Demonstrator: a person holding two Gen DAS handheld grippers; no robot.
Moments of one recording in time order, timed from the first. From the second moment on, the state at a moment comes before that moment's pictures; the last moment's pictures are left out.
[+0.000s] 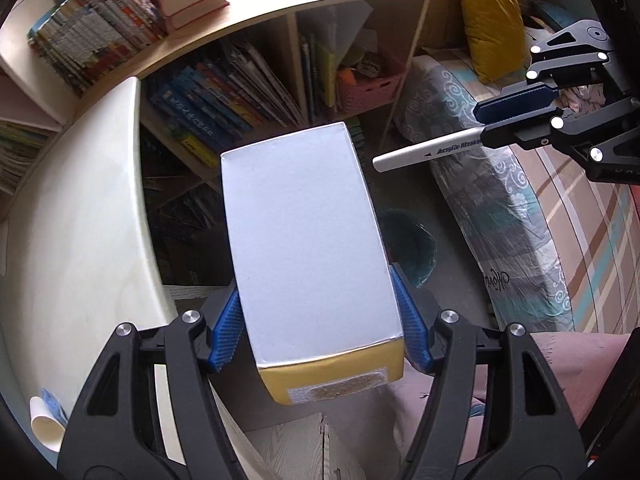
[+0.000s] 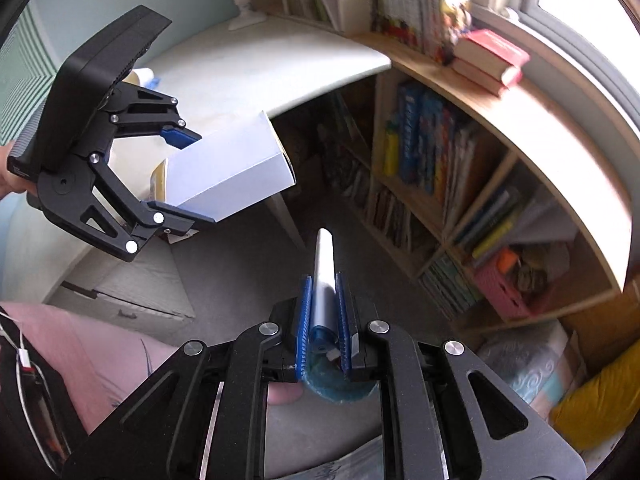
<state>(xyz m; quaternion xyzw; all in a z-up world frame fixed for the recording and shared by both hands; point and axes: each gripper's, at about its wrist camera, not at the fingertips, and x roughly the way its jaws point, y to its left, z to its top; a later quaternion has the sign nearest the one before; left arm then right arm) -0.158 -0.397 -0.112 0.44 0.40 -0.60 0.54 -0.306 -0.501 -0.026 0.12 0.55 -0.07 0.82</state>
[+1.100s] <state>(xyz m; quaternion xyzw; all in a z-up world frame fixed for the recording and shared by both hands) -0.288 -0.448 -0.312 0.53 0.46 -0.61 0.36 -0.436 -0.529 -0.243 0.34 0.59 -0.18 0.71</state>
